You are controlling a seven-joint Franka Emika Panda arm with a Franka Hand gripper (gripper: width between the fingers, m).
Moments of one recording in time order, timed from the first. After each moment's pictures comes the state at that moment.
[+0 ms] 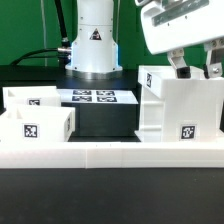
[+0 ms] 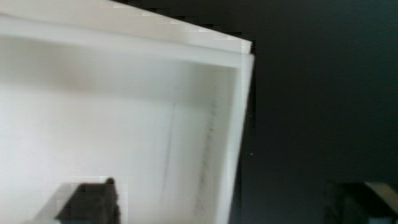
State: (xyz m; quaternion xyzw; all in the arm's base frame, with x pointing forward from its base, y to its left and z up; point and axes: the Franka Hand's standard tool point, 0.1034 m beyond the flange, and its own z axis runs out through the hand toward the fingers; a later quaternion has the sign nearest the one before) arm 0.634 0.097 0.126 -0.80 0.58 -0.02 0.16
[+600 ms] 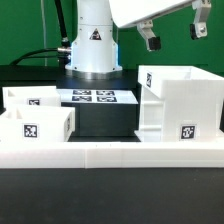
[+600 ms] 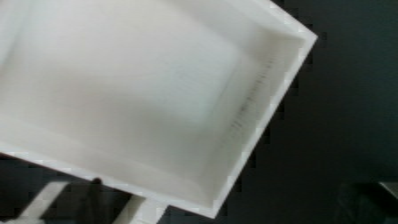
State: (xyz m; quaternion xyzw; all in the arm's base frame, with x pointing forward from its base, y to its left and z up) arm 0.608 0.070 0.162 -0.88 0.44 -0.07 0.15
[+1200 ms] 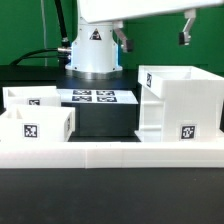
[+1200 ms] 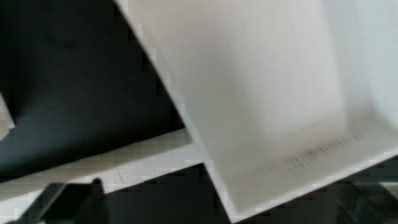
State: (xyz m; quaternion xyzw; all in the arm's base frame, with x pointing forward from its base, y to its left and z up) arm 0.596 0.041 0.154 -0.99 0.11 -0.06 0.08
